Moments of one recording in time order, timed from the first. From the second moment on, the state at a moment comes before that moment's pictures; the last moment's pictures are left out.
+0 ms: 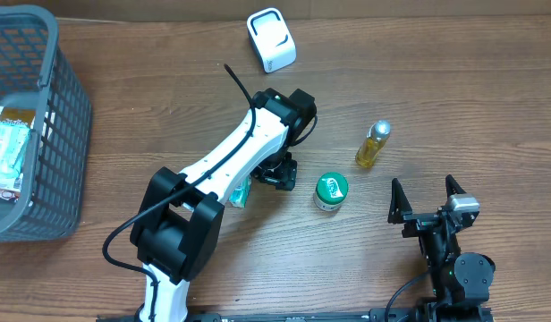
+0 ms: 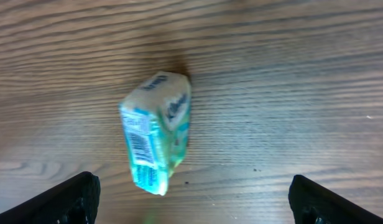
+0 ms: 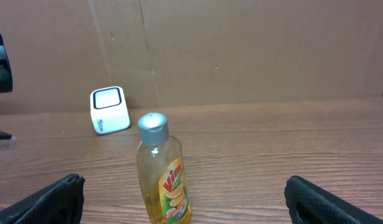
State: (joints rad) left arm -0.62 2.05 1.66 -1.37 -0.16 -0.45; right arm -0.01 0.01 0.02 -0.03 -0.09 0.09
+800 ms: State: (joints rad) left arm -0.49 1.71 1.28 -1.04 -0.02 -0.41; right arm -0.01 0.01 0.02 -0.03 -0.09 0.09
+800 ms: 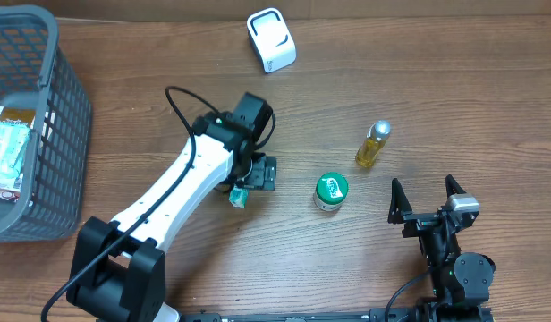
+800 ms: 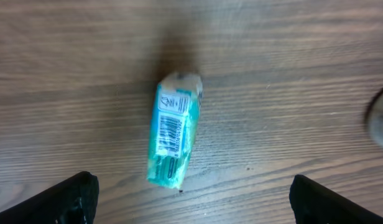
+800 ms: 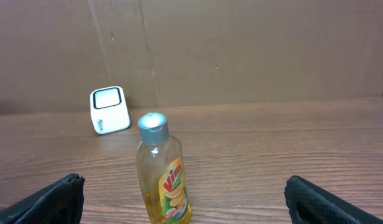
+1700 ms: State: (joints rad) left arm -0.49 1.73 1.08 -0.75 -0.05 -0.49; right arm -0.01 0.01 0.02 -0.03 -0.09 0.09
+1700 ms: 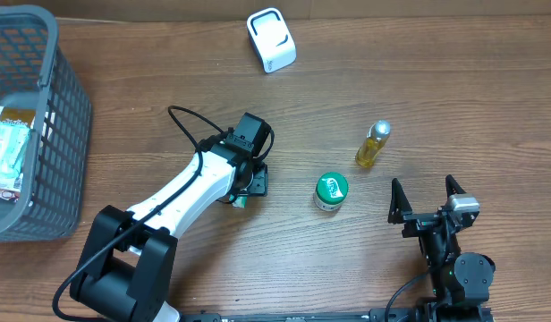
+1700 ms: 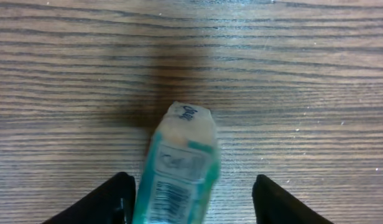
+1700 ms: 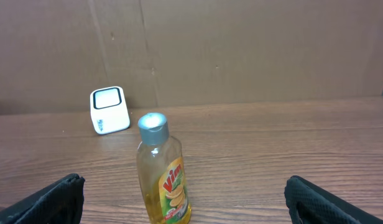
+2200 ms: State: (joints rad) left arm -0.49 1.74 1.05 -0.75 -0.05 -0.50; right arm -0.01 0.01 0.02 -0.03 -0.09 0.09
